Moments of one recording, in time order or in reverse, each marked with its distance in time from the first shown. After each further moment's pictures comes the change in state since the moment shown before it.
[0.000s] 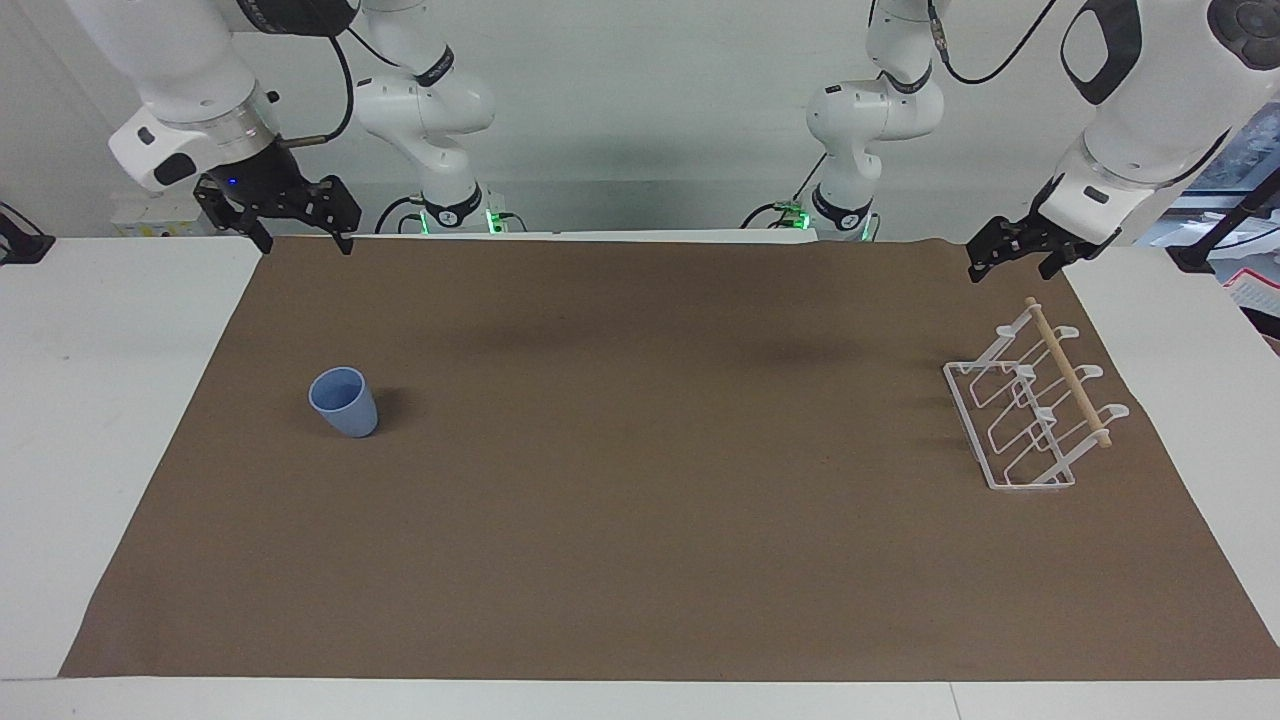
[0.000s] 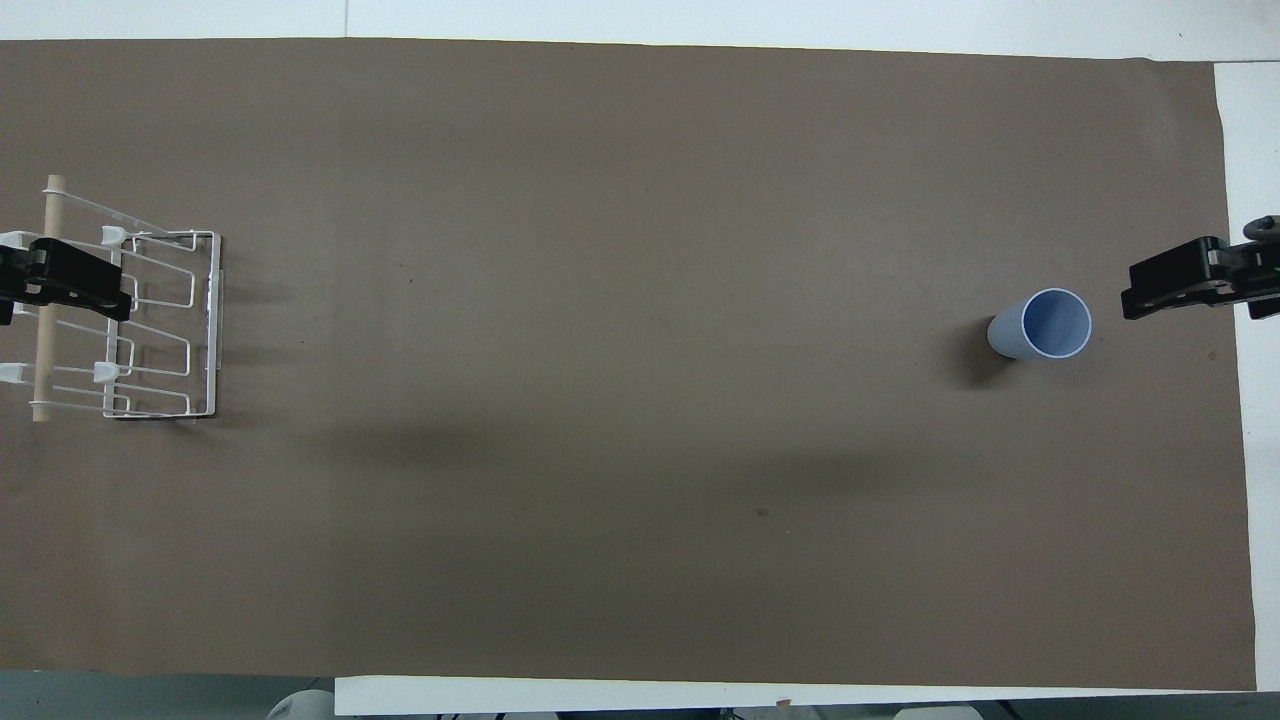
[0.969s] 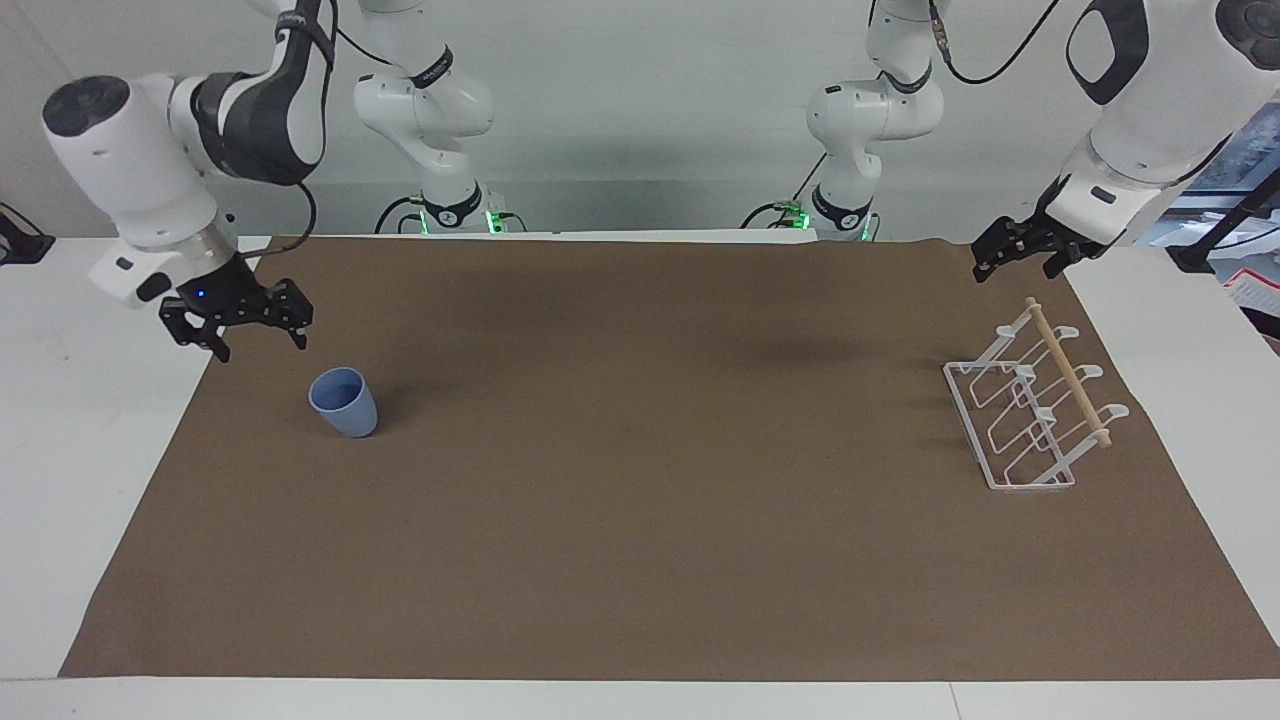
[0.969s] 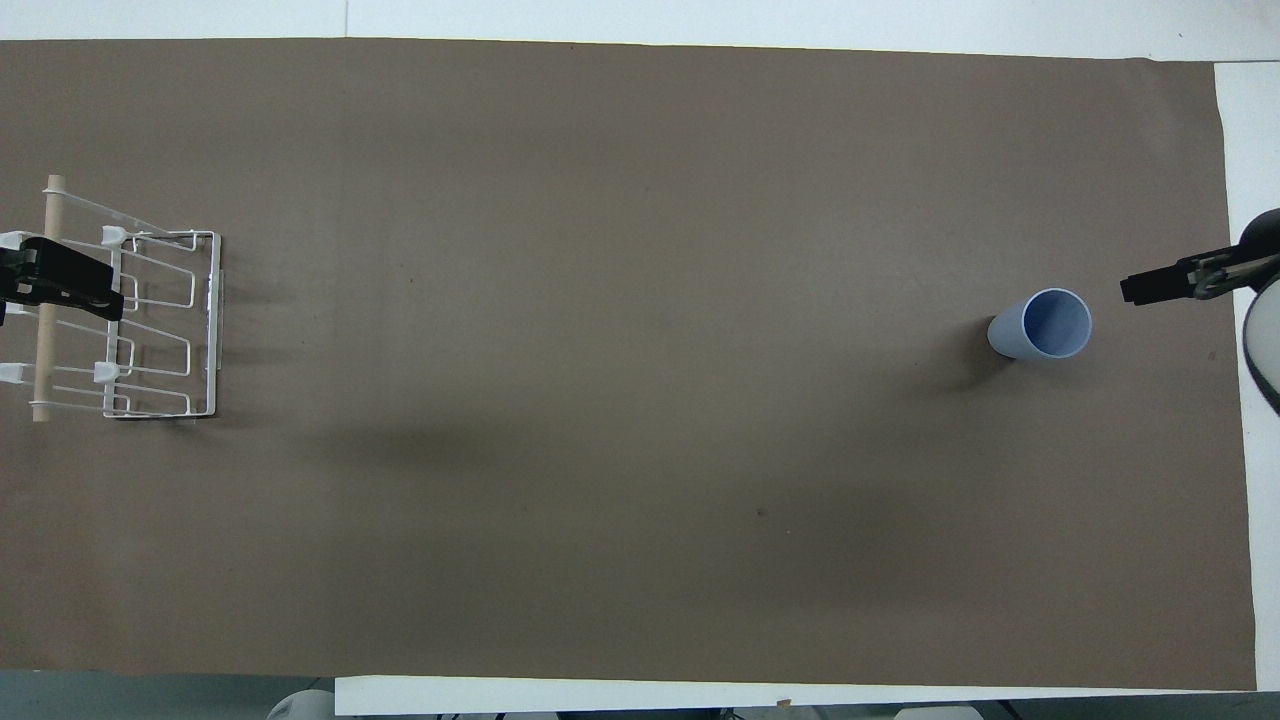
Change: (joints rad) left arm 0.004 0.000 0.008 0.000 0.000 0.000 -0.001; right arm -0.184 0.031 -0.015 -0.462 0.006 0.641 -0.440
